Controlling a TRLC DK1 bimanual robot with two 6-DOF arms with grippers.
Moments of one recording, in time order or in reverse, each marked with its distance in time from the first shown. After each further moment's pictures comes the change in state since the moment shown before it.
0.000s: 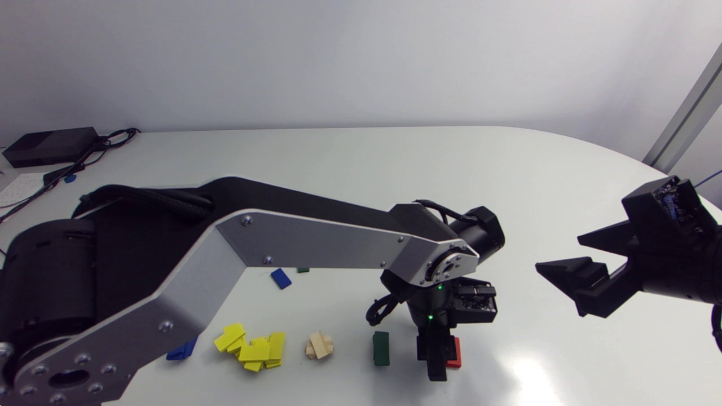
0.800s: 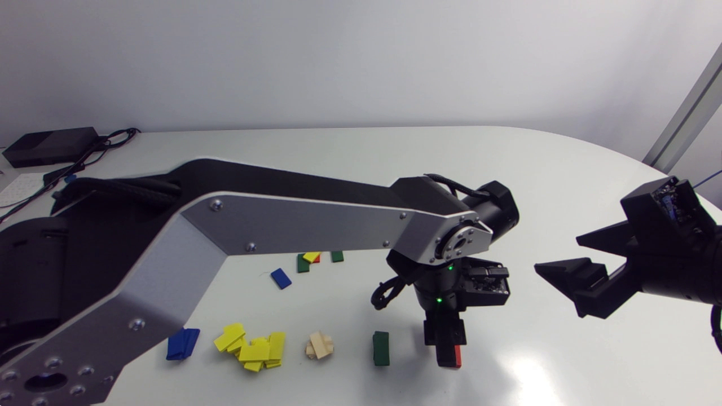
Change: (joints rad) left arm -0.004 -0.028 0.087 -0.087 -0.029 0.000; right arm 0.007 0.000 0.000 -0.003 0.000 0.000
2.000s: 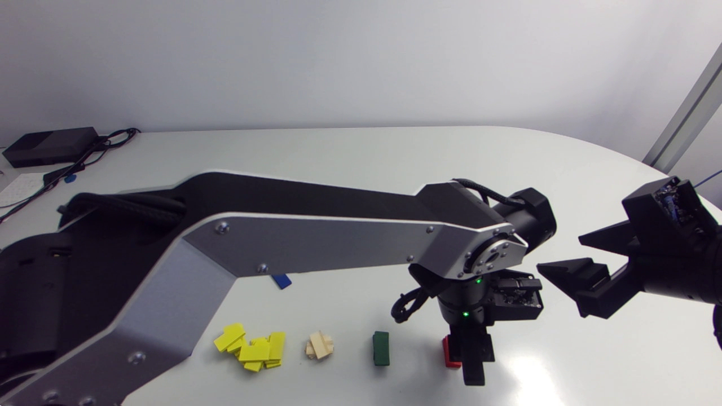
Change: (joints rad) left arm -0.060 0.014 0.058 -0.023 0.023 -0.045; right arm -0.014 0.001 0.000 0.000 0.000 -0.019
